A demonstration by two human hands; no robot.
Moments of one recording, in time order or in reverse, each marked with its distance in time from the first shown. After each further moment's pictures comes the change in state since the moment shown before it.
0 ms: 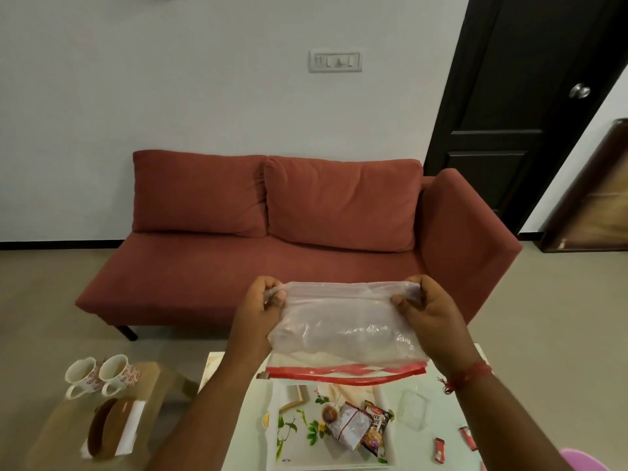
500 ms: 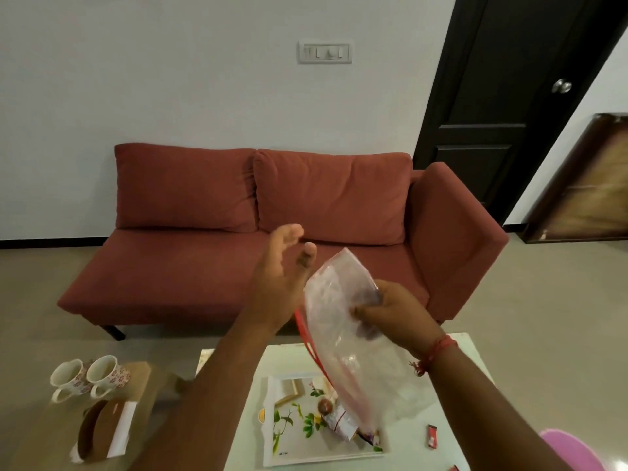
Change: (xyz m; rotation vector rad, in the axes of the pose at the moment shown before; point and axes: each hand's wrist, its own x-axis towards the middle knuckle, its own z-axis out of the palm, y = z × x) left_hand 0.019 0.050 0.007 -0.134 -0.163 0.150; right_hand 0.006 -0.026 0.038 -0.163 -0.274 0.167
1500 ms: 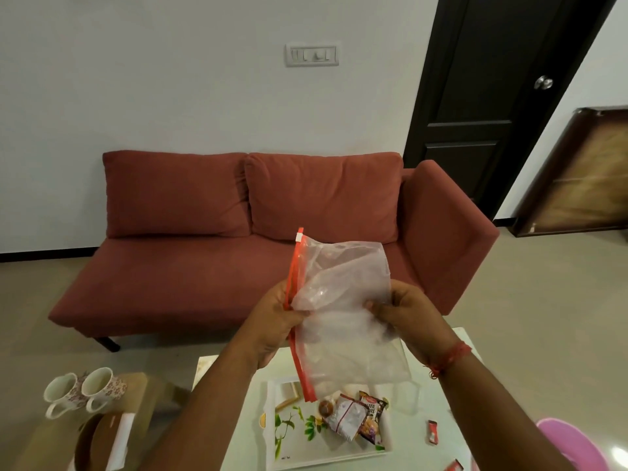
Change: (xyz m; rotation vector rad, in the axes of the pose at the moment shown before) left_hand -0.021 -0.029 0.002 -0.358 -0.240 -0.431; right_hand -0.015 0.017 -0.005 0.394 0.076 -0.059
